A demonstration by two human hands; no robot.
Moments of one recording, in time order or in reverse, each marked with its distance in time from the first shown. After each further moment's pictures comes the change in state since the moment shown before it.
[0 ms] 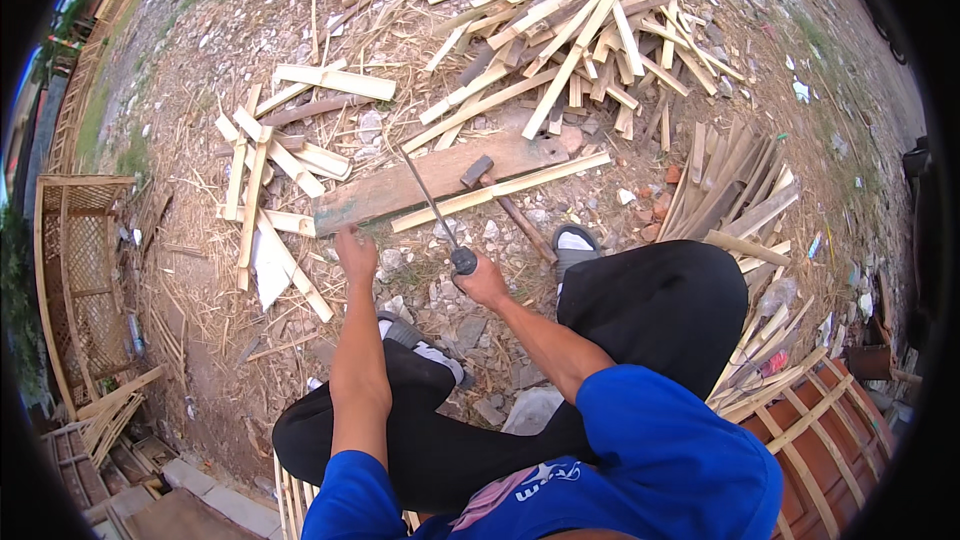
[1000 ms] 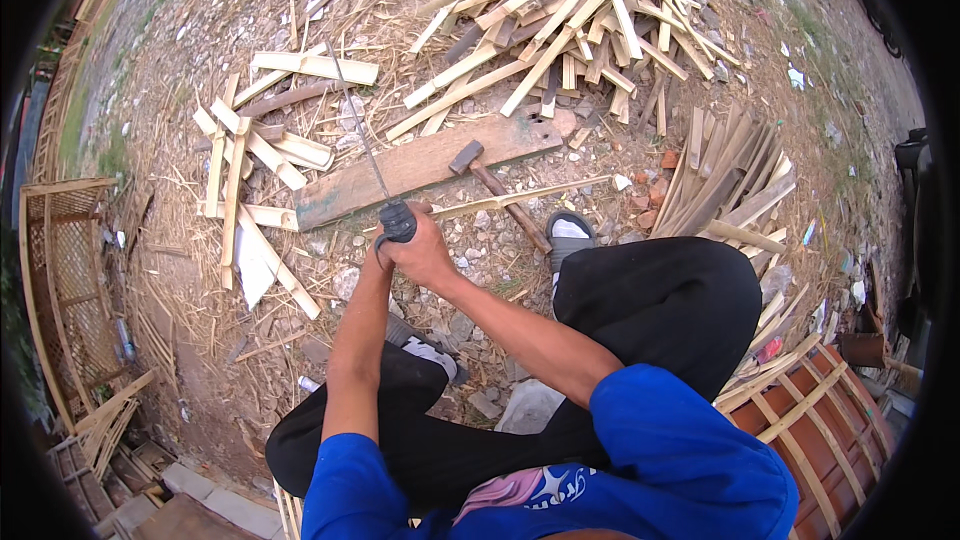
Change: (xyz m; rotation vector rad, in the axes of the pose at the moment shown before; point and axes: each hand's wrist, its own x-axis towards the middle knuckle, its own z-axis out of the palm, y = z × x) left_hand -0.001 0.053 0.074 0.155 -0.550 0.700; right_hand 0.001 -0.142 0.017 0.313 -0.009 -0.202
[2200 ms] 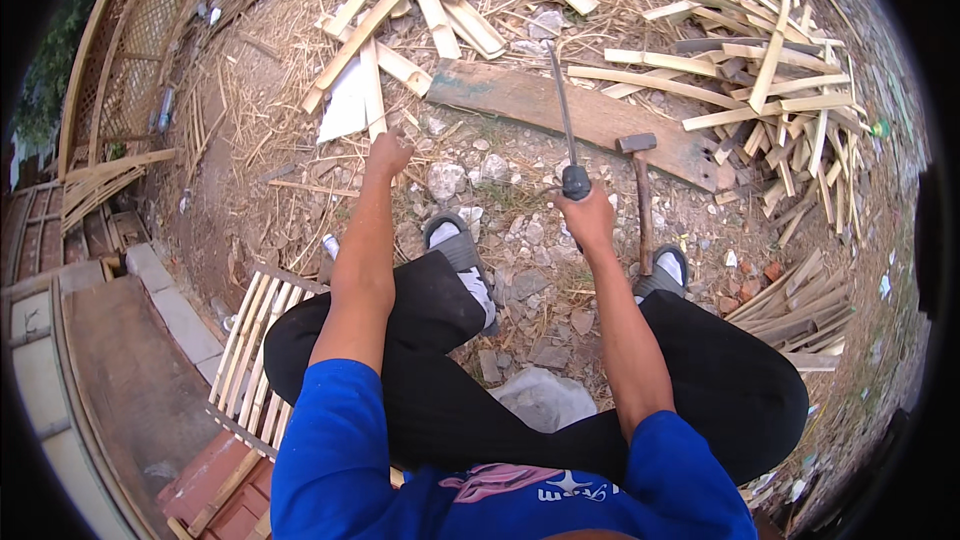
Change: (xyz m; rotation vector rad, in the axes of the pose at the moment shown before) left_hand -0.212 -0.167 -0.051 -0.063 0.087 -1.077; right_hand 0.020 0.051 -0.027 -0.682 -0.164 0.186
